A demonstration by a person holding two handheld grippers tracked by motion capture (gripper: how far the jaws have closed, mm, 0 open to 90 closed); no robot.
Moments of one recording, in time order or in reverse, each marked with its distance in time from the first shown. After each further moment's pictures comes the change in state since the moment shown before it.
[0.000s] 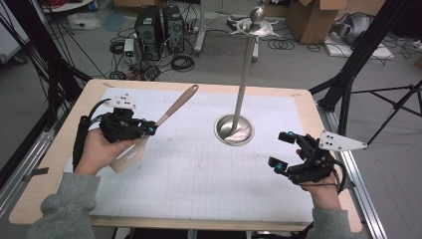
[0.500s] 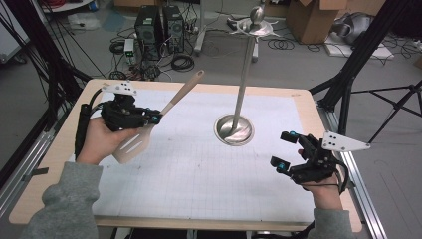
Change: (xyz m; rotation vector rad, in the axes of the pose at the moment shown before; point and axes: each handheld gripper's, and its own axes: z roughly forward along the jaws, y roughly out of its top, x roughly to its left) left arm -0.002 0.032 -0.010 -0.054 -0.044 -0.009; right arm -0.001 0.000 -0.003 -0.017 -0.004 0.002
